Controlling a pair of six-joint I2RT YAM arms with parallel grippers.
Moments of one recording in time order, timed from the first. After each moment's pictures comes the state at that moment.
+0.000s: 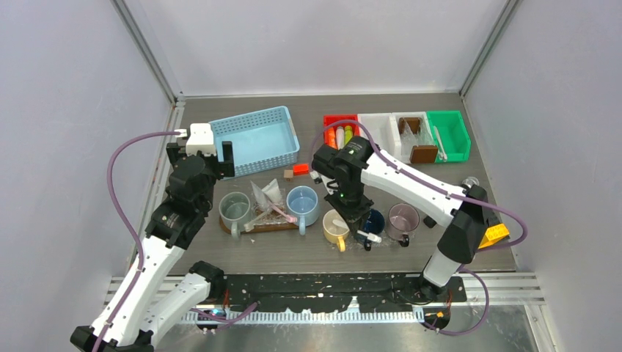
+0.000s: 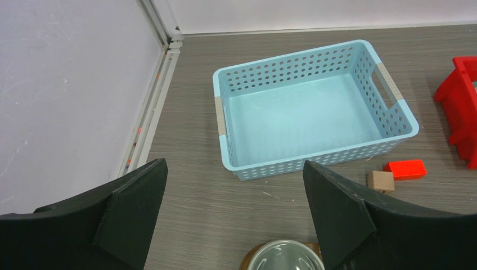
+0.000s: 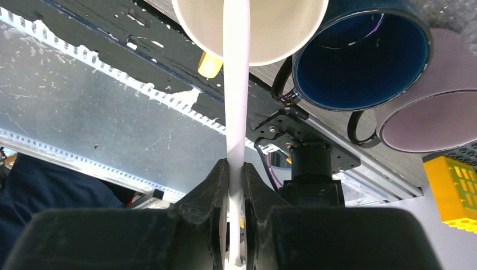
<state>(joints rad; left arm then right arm) -0.41 0.73 0.89 -0.35 -0.56 0.03 0.92 1.67 1.62 -1.55 -0.14 0.26</state>
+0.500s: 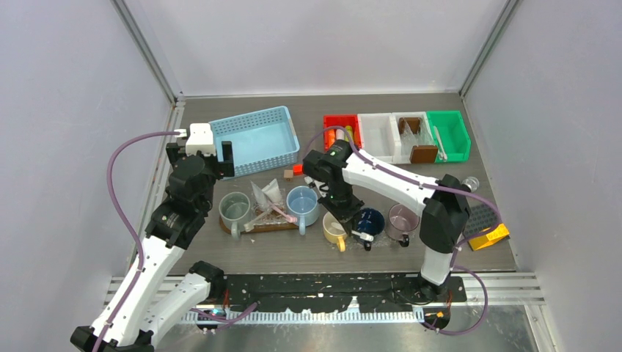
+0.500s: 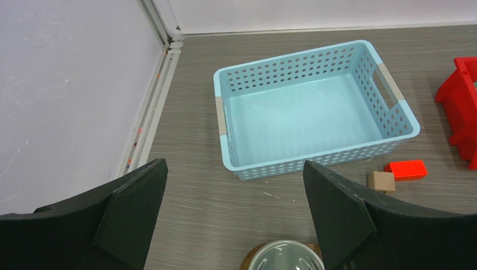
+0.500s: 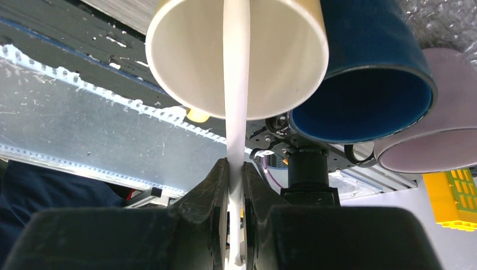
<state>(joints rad) -0.41 0.73 0.89 -0.35 -0.56 0.03 0.92 1.80 1.60 -1.52 -0.12 0.26</state>
